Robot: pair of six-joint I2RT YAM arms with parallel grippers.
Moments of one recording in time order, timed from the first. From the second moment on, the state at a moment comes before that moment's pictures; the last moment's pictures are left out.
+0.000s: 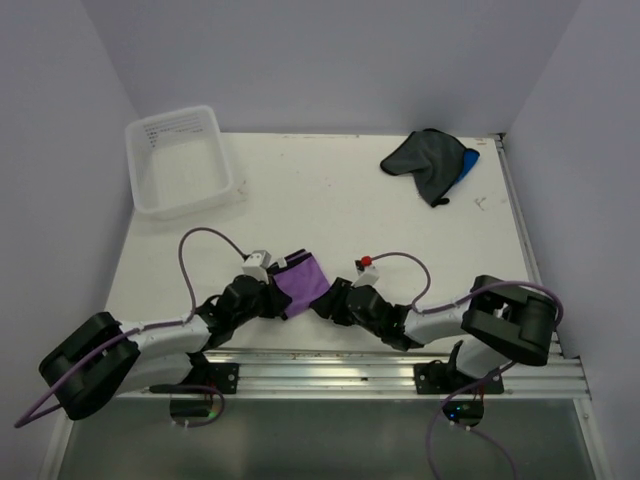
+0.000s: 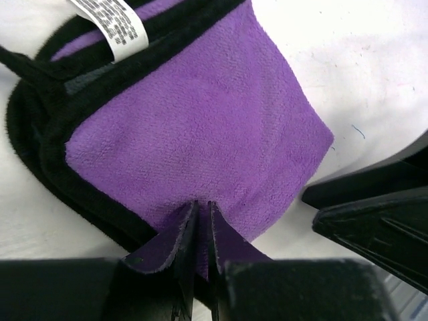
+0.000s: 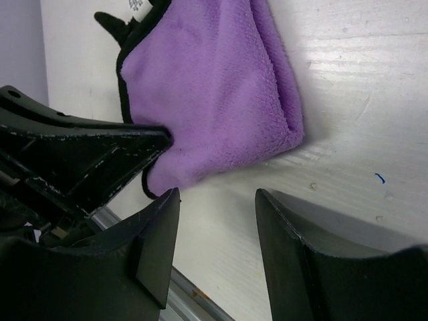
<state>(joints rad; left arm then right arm) -0.76 1.10 0.16 0.35 -0.09 -0.71 1.12 1.49 0.36 0.59 0.30 1.20</state>
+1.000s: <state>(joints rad) -1.09 1.24 0.05 0.69 -0.13 -1.03 1.00 1.50 0.54 0.20 0.26 1.25</state>
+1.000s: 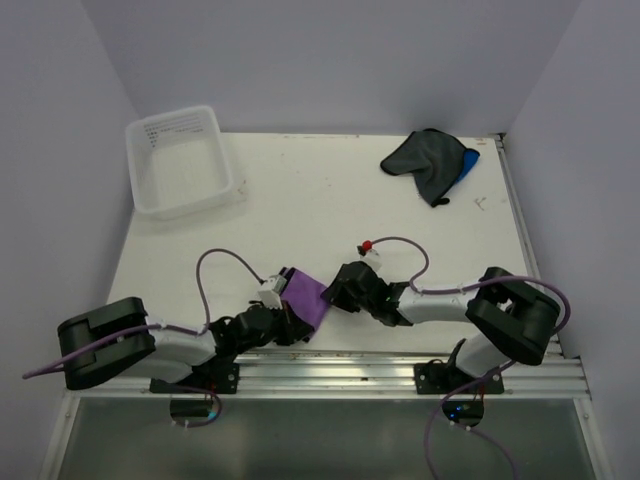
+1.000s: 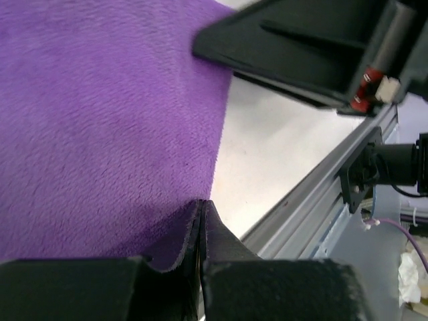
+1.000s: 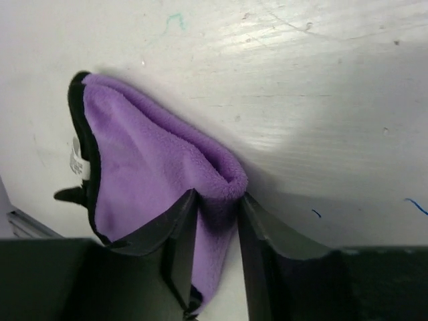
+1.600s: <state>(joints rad) -1.17 1.25 0.06 0.70 -0.16 -1.04 0.96 1.54 0.57 0.16 0.14 1.16</state>
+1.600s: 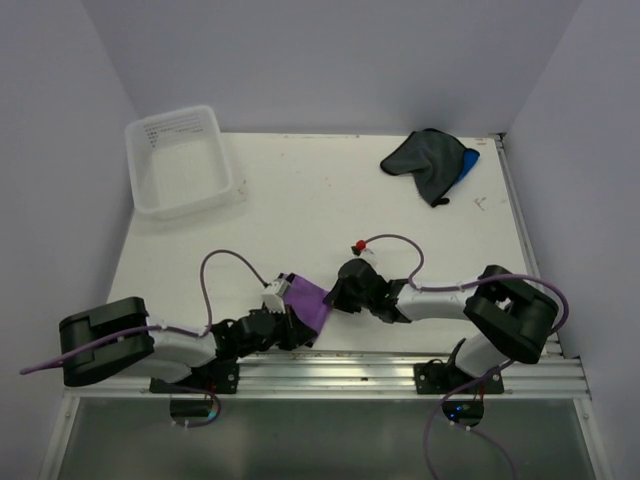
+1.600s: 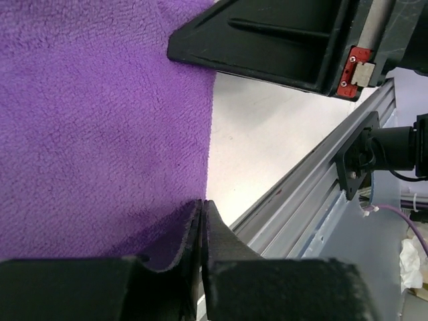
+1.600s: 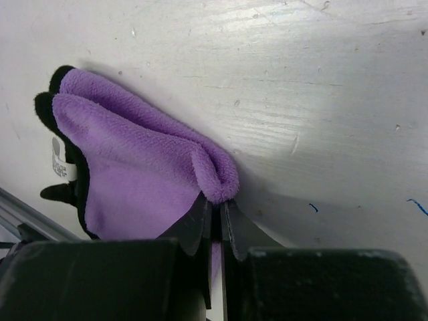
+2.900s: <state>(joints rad) -1.17 1.18 0.13 0.55 -0.31 -0.88 0.78 1.65 0.95 -0.40 -0.04 0.58</state>
